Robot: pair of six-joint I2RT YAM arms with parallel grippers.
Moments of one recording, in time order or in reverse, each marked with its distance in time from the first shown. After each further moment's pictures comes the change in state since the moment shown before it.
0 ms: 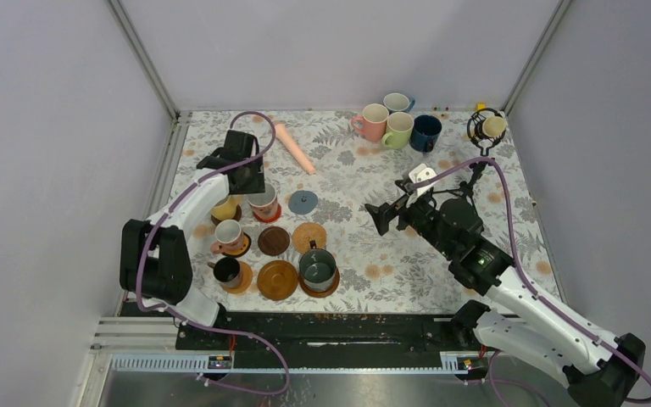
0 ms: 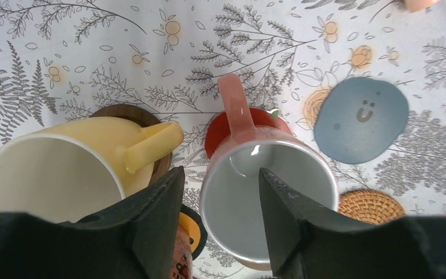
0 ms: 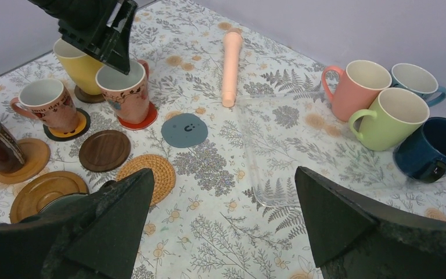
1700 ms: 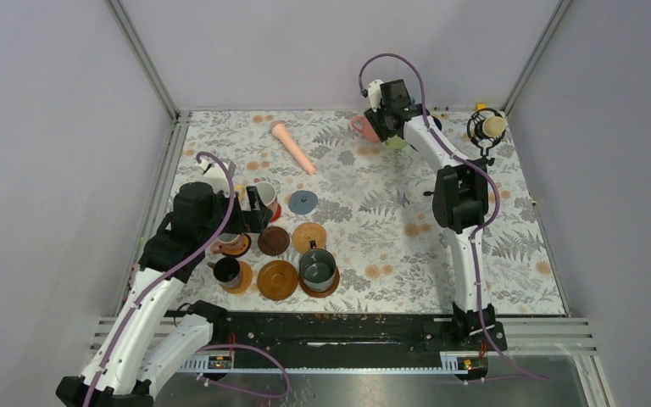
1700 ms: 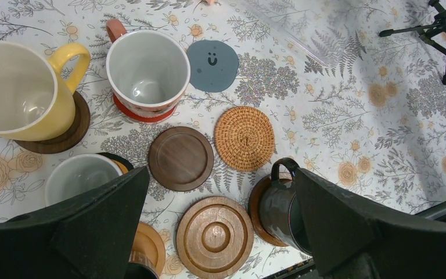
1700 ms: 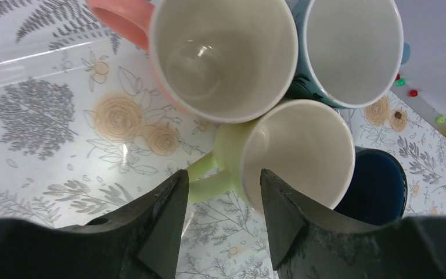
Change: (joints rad) left arm -0.092 -0.830 -0.323 -0.045 0.270 -0.050; right arm -0.424 1.556 1.438 -0.573 0.043 -0.326
